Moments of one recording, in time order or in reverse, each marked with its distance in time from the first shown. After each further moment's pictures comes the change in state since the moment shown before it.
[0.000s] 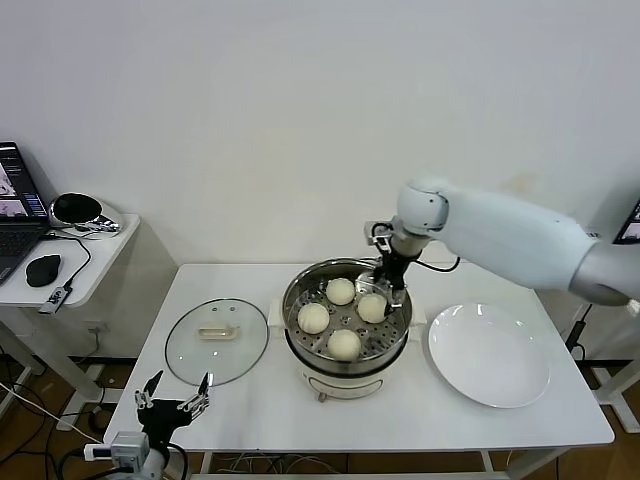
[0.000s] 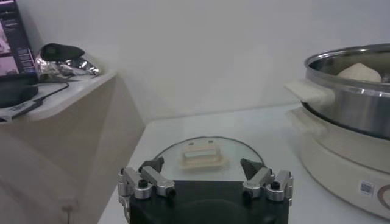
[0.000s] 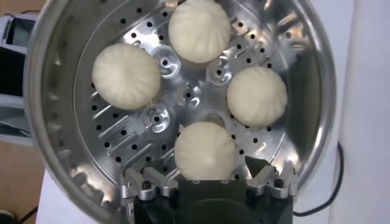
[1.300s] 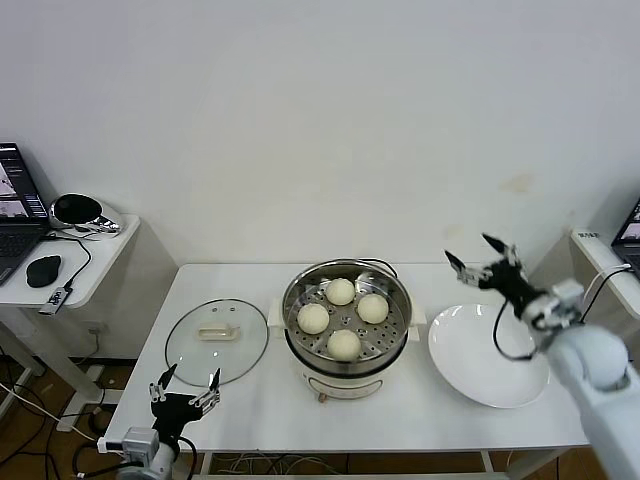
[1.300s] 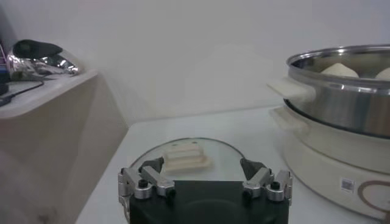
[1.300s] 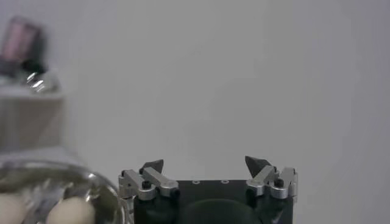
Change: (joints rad) left arm -0.041 0.050 0.035 0.072 -0.022 -0.075 0.021; right arm -1.636 -0.143 1.690 0.546 0.382 0.414 1.017
